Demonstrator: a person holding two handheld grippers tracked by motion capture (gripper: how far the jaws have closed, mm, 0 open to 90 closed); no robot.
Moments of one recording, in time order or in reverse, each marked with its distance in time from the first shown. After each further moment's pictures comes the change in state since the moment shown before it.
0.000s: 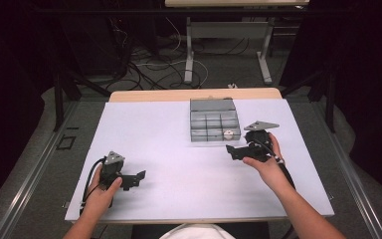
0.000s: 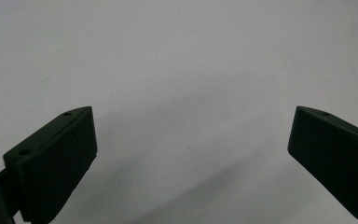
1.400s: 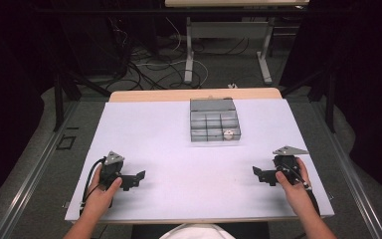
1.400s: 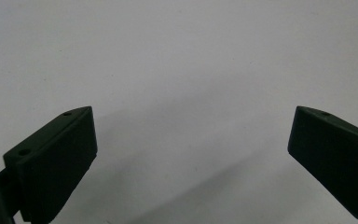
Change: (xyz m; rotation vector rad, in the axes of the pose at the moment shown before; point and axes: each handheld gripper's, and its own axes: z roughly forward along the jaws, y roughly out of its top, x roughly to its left) left arm 0.000 0.000 -0.001 0.000 0.004 0.000; right arm -0.045 -0.087 -0.034 0.053 -0.074 0.089
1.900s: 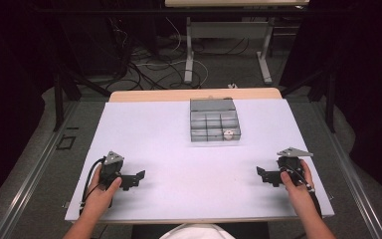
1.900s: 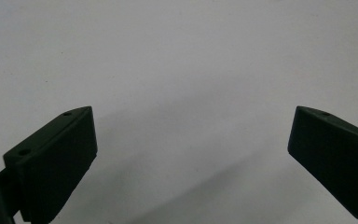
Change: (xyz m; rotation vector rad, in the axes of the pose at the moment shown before) left arm 0.001 0.001 0.000 0.001 0.000 0.002; right arm -0.009 -0.008 -0.001 -0.009 -0.030 0.019
